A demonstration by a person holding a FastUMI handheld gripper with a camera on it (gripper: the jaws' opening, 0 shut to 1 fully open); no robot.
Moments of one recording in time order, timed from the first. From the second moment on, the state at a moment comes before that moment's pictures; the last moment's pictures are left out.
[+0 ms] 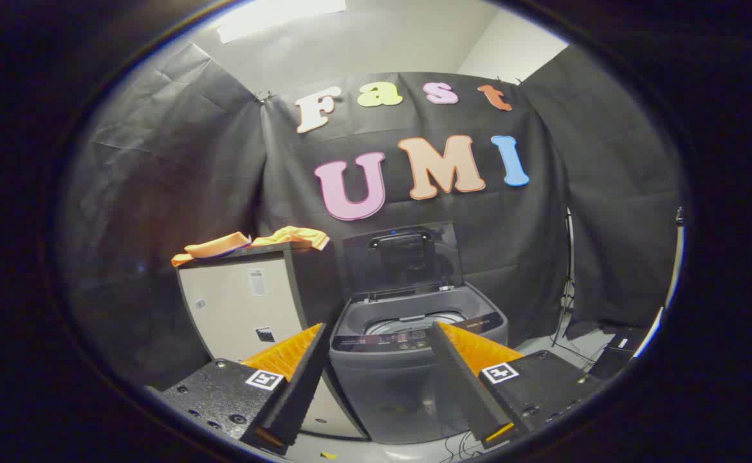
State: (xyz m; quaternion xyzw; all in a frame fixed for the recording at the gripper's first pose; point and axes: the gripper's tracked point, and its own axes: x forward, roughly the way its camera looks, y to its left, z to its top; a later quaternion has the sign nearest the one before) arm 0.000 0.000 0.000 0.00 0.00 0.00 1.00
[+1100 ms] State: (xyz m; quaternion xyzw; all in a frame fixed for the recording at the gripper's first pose) arm 0.077 0.090 0.052 -0.03 0.01 -0.01 1.00
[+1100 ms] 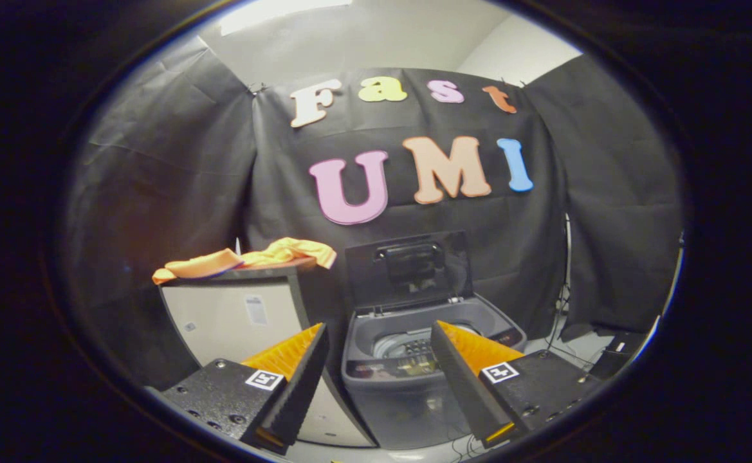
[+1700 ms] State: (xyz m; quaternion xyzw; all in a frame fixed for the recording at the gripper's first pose) arm 0.228 0.286 0.122 -0.01 0.09 0.10 0.99
